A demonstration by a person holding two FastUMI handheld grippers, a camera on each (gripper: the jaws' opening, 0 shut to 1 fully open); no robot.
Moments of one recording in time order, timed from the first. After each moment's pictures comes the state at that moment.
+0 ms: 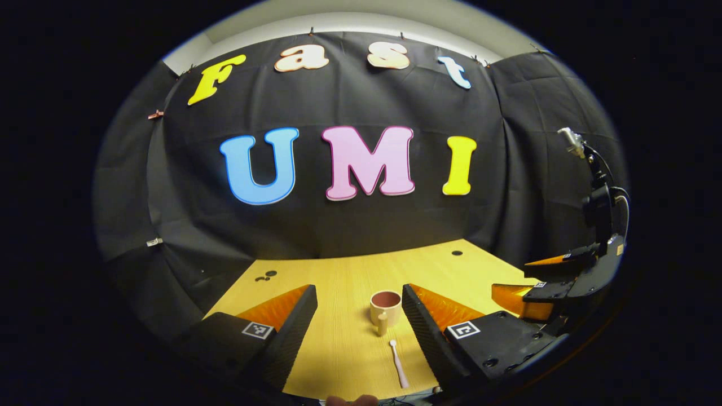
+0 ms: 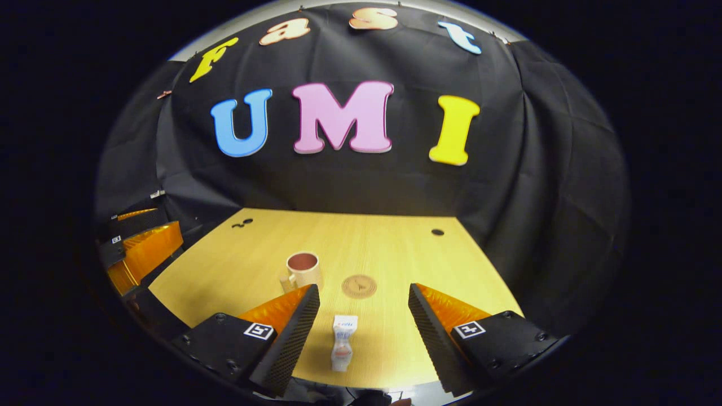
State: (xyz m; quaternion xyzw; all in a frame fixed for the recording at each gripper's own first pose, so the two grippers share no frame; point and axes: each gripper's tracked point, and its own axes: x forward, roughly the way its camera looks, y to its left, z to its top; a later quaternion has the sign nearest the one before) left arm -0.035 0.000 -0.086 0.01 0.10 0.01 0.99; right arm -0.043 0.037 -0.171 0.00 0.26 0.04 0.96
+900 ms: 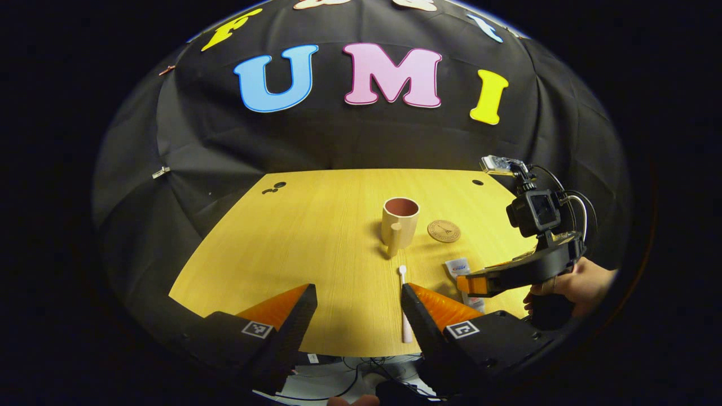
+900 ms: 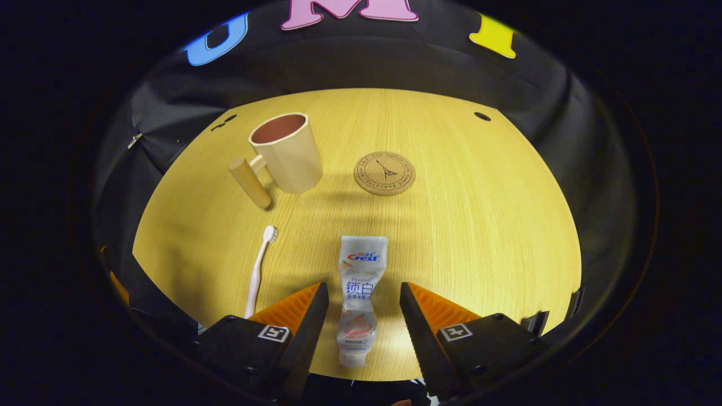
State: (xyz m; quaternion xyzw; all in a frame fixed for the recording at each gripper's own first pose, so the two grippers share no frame) left arm -0.062 0.006 -0.222 -0.04 0.30 0.06 0.95; right arm -0.029 0.071 -0.375 0.00 0.53 0.06 0.85
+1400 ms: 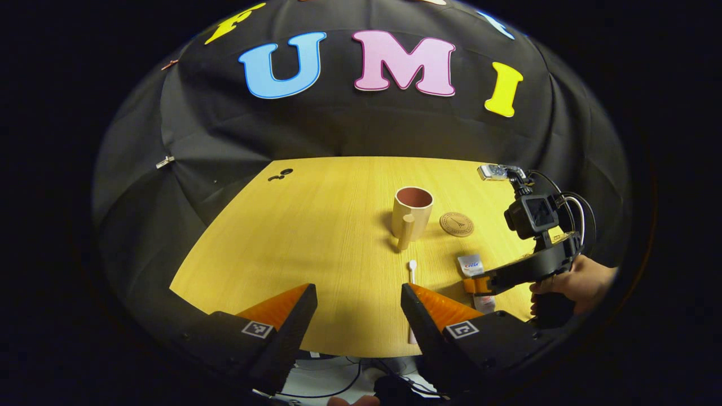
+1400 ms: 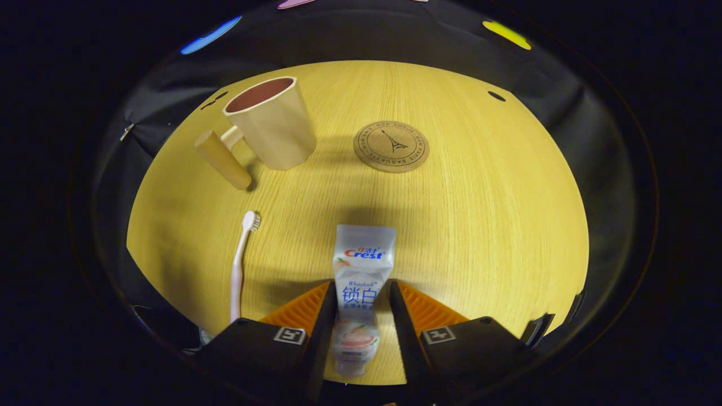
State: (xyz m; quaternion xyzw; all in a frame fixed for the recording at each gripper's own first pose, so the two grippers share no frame) left arm -0.049 0.009 -0.242 -0.05 0.33 0.08 0.94; right arm -0.027 0.069 -0.404 -0.02 0.58 0.06 0.81
